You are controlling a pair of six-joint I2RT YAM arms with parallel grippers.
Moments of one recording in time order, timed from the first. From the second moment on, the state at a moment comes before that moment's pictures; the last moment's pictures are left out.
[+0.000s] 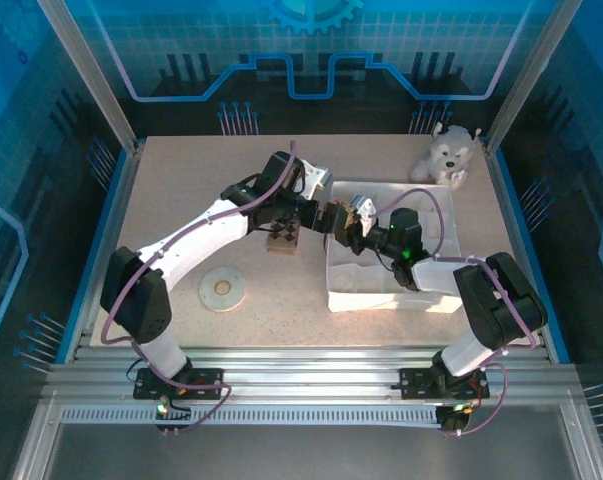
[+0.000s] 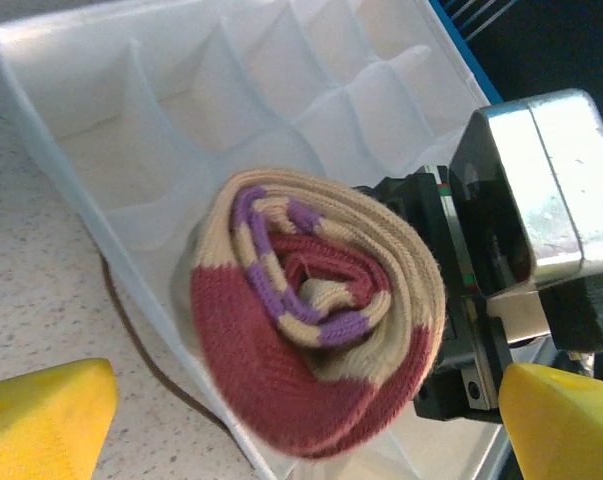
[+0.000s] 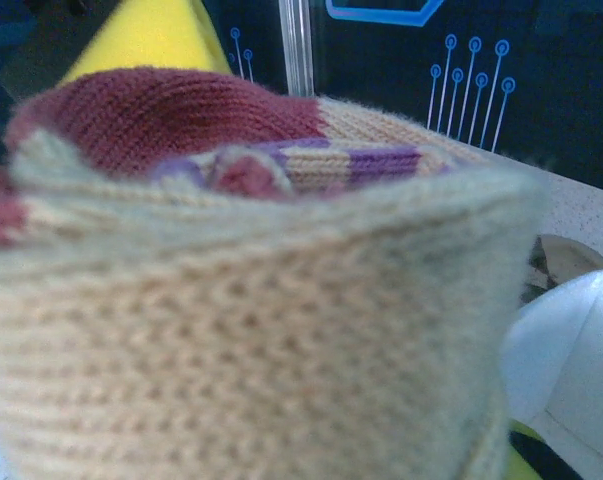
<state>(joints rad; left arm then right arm) -0.60 1.71 1.47 -0.51 0.42 -0.31 0.36 1.59 0.58 0.80 -0.58 -0.06</state>
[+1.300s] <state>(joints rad) -0.58 1.78 1.47 -0.37 0.53 -0.48 0.36 1.63 0.58 0.96 -0.59 0.17</state>
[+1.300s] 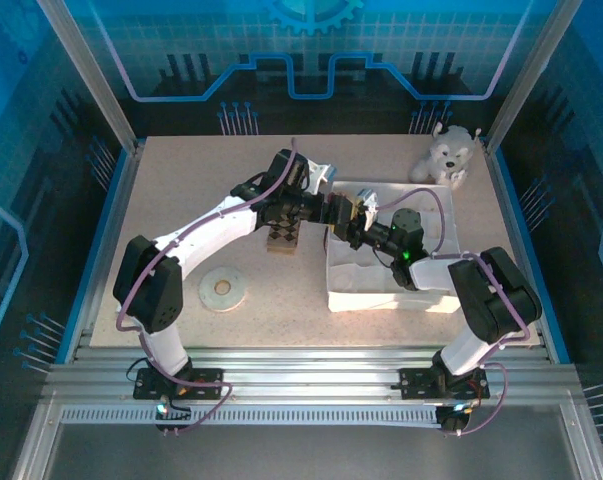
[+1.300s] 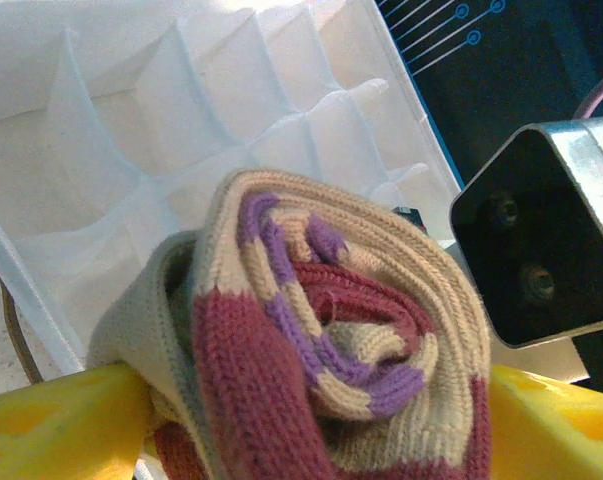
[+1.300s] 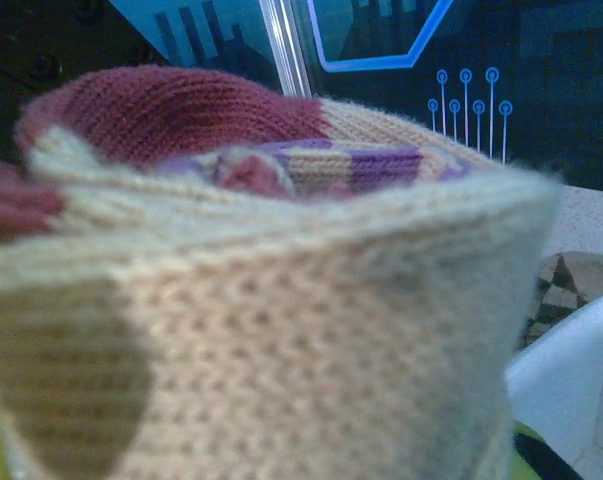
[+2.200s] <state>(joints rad) -0.58 1.71 1.32 -0.22 0.56 -0.38 0.34 1.60 0.59 0.90 -0.75 0.32</state>
